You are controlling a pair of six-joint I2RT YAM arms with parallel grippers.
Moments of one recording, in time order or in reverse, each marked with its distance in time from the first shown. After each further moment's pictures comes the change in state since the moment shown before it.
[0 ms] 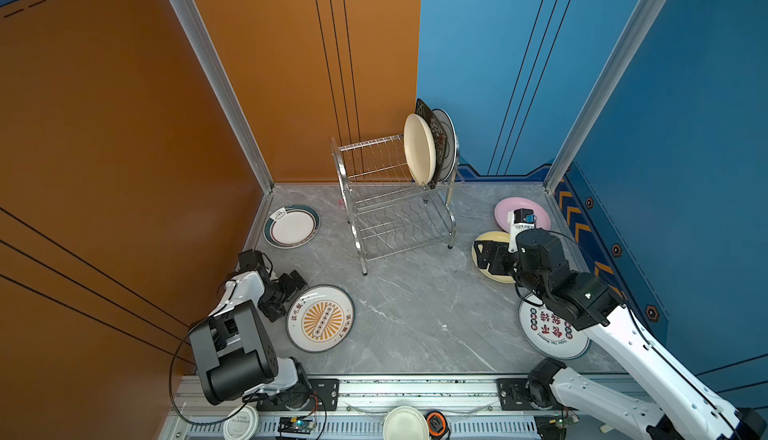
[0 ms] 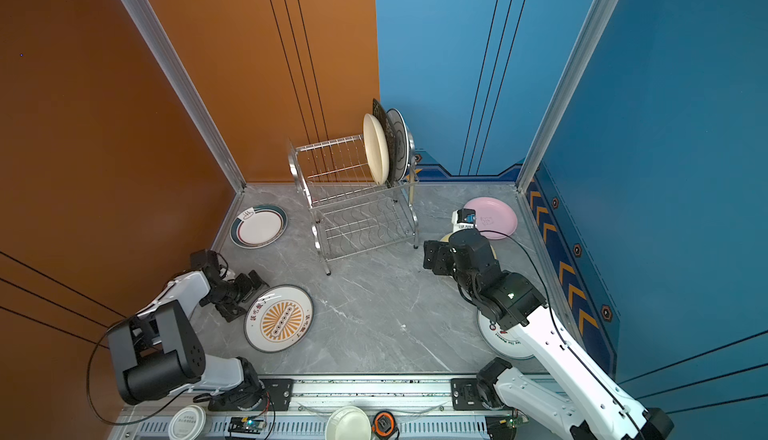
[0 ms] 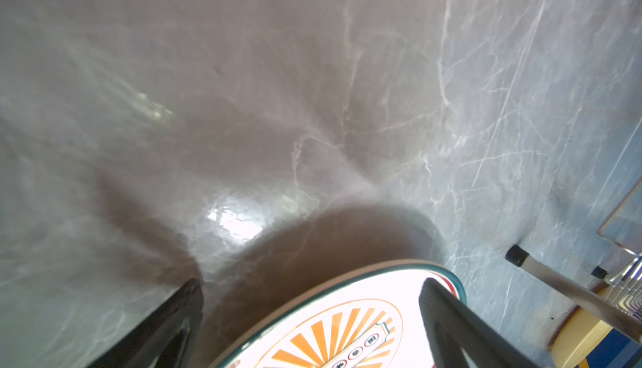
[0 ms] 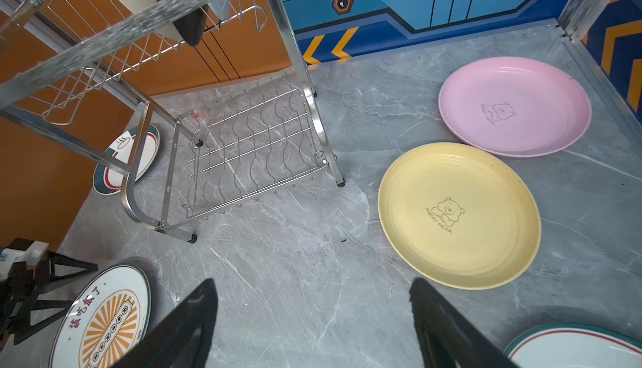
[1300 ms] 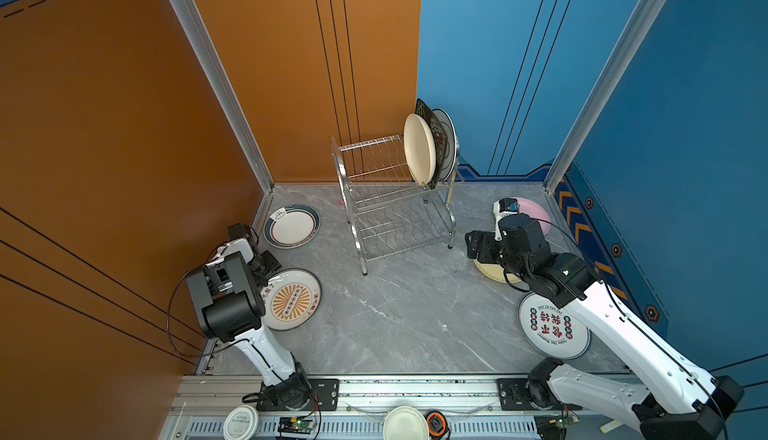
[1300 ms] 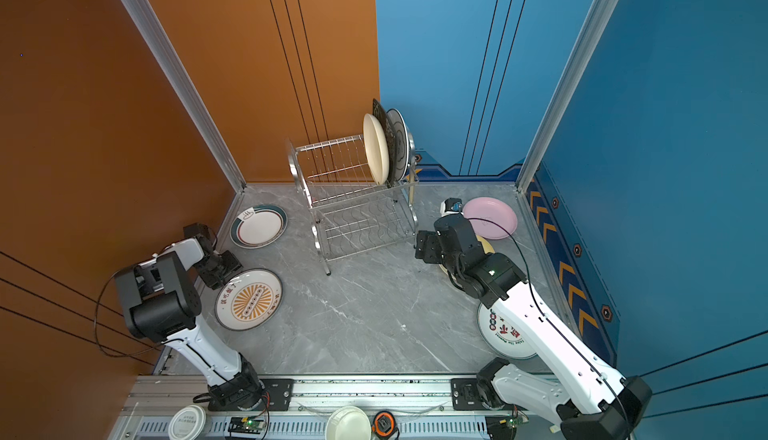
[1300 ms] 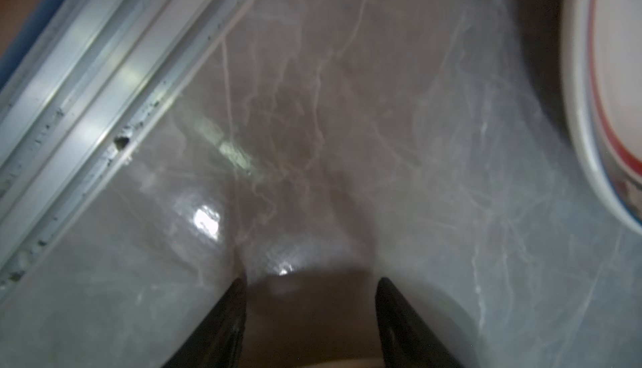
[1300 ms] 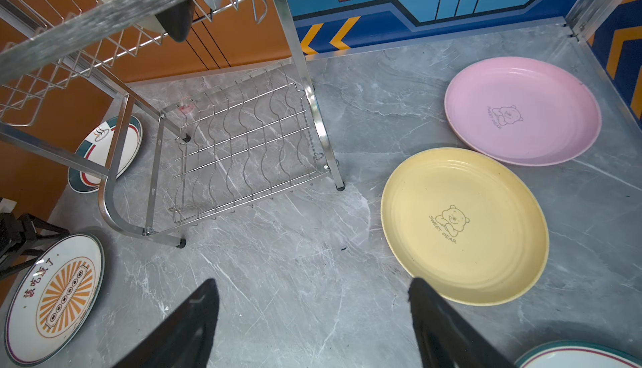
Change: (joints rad) left arm 0.051 0.379 0.364 0.061 -0.259 0.038; right arm -0.009 0.162 0.084 0.002 -0.001 -0.019
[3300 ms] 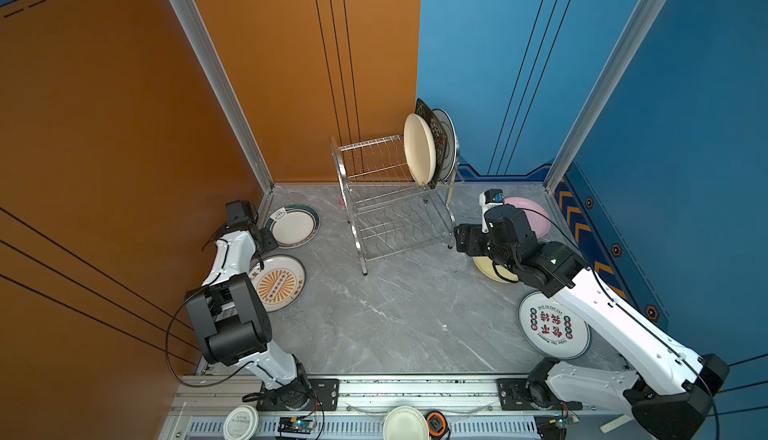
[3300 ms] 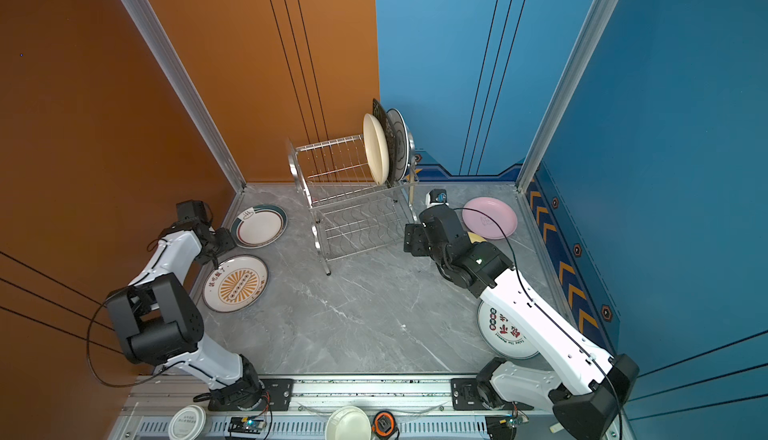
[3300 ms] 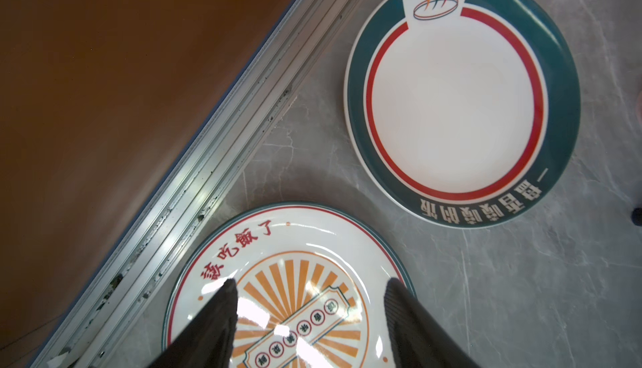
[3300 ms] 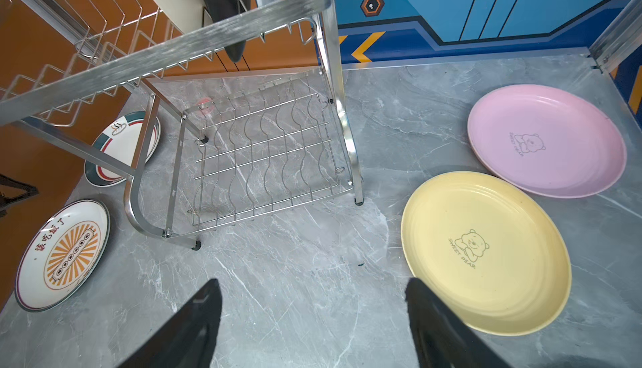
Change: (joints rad) left arm -0.072 -0.138 0.138 0.019 -0.169 0.097; right arm 0.067 0.108 0.124 -0.003 0.023 -0.022
